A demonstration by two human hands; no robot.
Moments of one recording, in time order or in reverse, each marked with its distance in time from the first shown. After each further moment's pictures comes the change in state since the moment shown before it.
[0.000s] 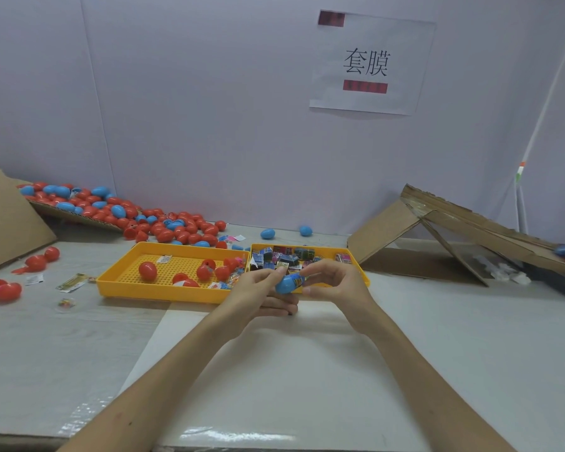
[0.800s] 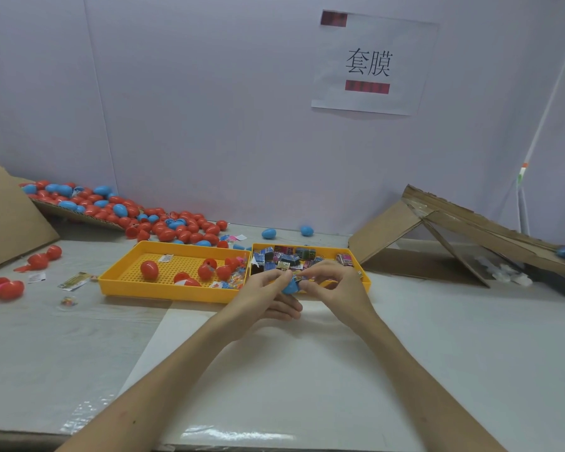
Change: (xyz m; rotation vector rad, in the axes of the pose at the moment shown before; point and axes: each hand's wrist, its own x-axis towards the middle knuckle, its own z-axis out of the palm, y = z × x) left_hand 0.001 -0.006 0.002 0.059 -0.082 0.052; right_hand 0.003 0.010 0.006 -0.321 0.144 -0.138
